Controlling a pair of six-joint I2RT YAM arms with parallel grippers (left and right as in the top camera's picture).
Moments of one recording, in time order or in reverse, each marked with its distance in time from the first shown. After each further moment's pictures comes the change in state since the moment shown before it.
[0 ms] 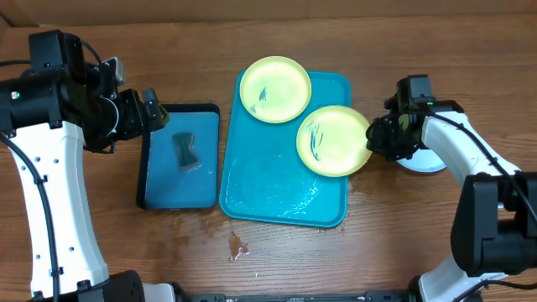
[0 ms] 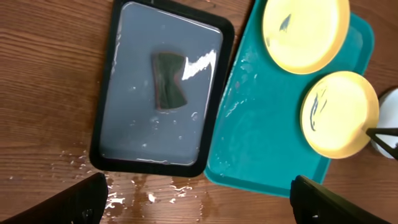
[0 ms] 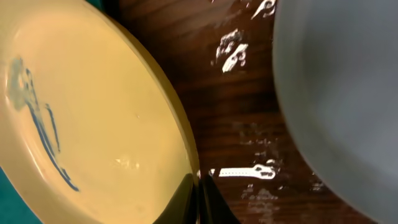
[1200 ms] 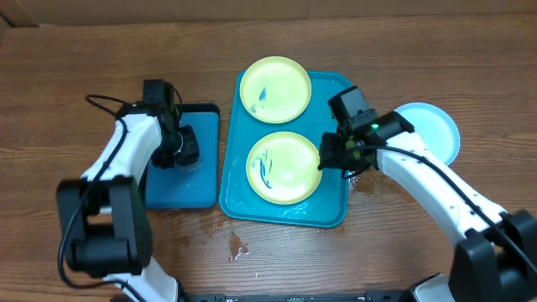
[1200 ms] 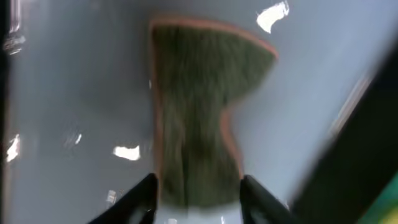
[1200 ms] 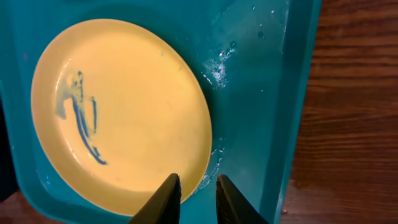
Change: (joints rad) left arm -0.171 0.278 -0.613 0.686 -0.221 -0.224; right arm 0.383 -0.174 0.018 -0.078 0.129 0.204
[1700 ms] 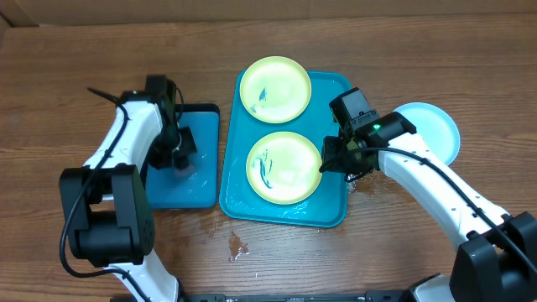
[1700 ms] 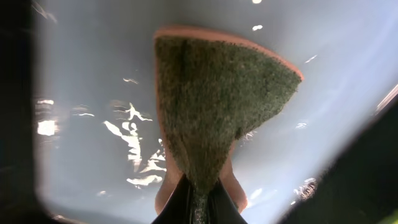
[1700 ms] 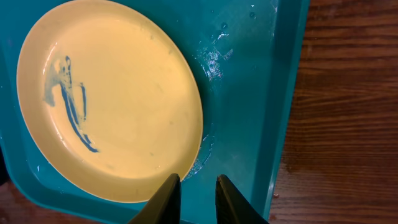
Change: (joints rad) left arm -0.005 0.059 0.142 -0.235 -0.060 0.005; right arm 0.000 -0.007 0.000 -0.046 0.000 -0.007
